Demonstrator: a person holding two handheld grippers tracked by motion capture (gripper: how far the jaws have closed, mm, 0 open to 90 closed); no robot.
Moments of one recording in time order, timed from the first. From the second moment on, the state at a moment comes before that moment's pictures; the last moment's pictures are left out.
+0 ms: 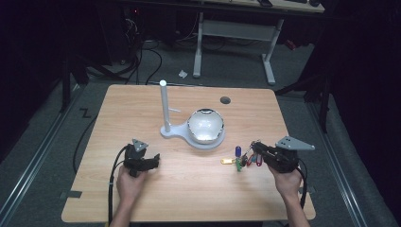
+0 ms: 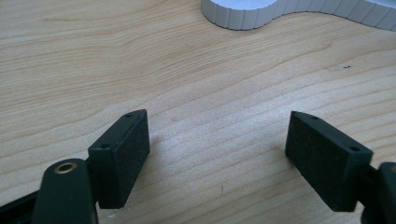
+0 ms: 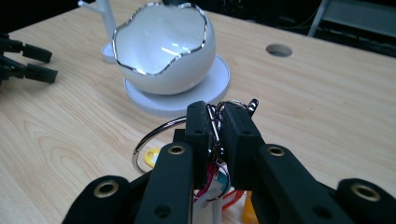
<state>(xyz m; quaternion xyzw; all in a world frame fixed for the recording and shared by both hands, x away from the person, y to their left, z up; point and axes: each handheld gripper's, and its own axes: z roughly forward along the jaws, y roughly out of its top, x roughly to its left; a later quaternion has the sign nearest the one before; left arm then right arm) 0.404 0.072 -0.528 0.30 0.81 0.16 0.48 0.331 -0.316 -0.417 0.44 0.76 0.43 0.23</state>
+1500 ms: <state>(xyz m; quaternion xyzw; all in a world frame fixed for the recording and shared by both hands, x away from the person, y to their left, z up) 0.404 0.071 -0.528 0.30 0.81 0.16 0.48 0.374 -0.254 -0.306 0.33 0.78 0.49 0.23</state>
